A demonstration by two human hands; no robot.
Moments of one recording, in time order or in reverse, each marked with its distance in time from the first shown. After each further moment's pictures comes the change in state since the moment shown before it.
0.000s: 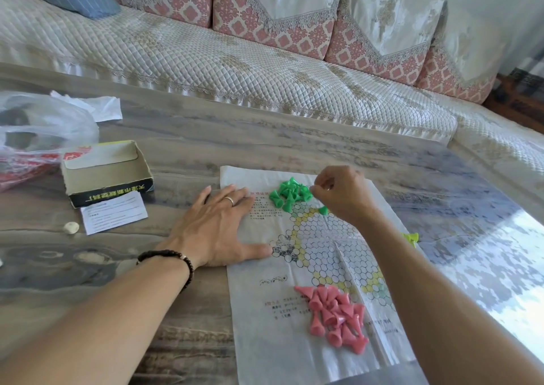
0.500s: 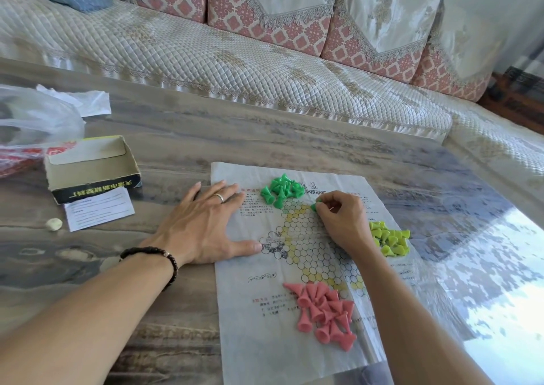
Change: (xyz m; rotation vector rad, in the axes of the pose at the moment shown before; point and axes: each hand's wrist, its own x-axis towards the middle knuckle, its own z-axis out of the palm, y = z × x) left_hand -0.002 0.000 -0.002 0.021 0.001 0.014; right_hand -0.042 0.030 0.021 0.270 0.110 0.194
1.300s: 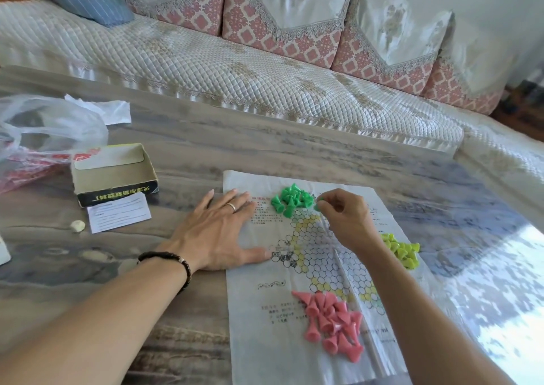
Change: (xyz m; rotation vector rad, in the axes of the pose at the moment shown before) left_hand -0.001 0.001 0.001 0.029 -0.018 -0.007; right_hand 0.005 -0.029 -0.004 0.089 -0.103 -0.025
